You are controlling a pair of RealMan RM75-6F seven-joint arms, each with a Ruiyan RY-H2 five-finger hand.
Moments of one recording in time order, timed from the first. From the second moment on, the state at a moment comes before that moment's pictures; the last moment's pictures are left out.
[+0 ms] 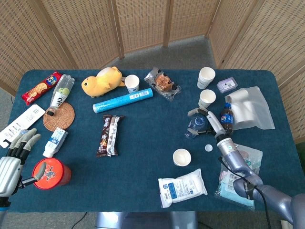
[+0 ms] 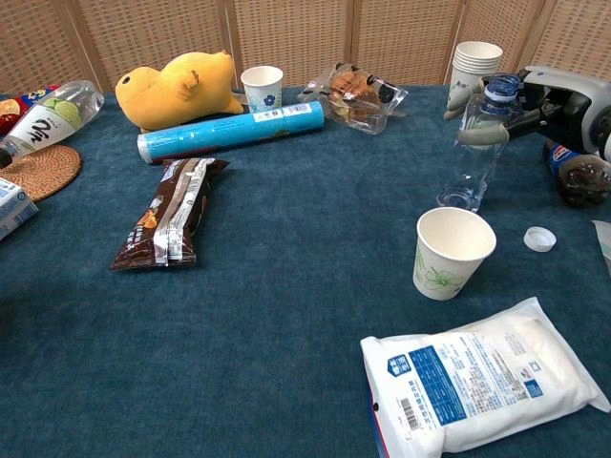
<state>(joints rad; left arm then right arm) -0.07 -1.02 0.01 -1.86 1.68 1.57 -0.12 0.67 -1.58 0.23 -1.05 -1.41 0.89 1.02</state>
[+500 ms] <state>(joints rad) -0.06 -1.02 0.01 -1.84 1.68 1.59 -0.15 0.68 -1.49 0.23 -1.19 -1.38 0.87 0.92</state>
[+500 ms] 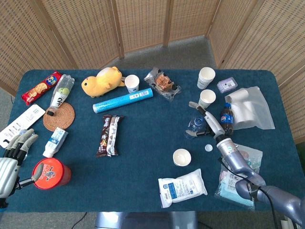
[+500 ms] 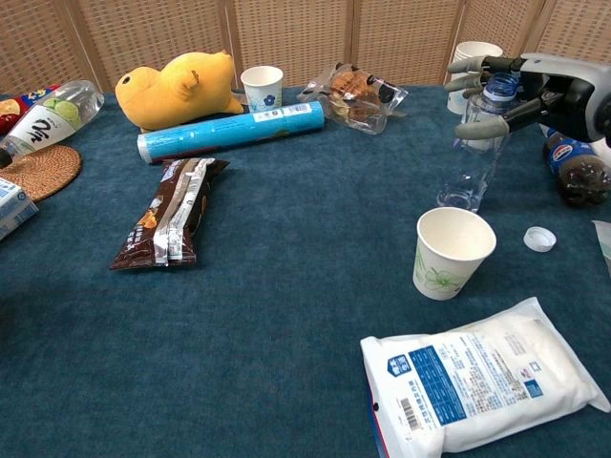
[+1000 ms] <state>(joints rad) -0.06 -1.03 0.01 -1.82 1.68 1.60 -0.17 0.69 -1.32 0.27 -1.39 -1.31 0.82 0.83</state>
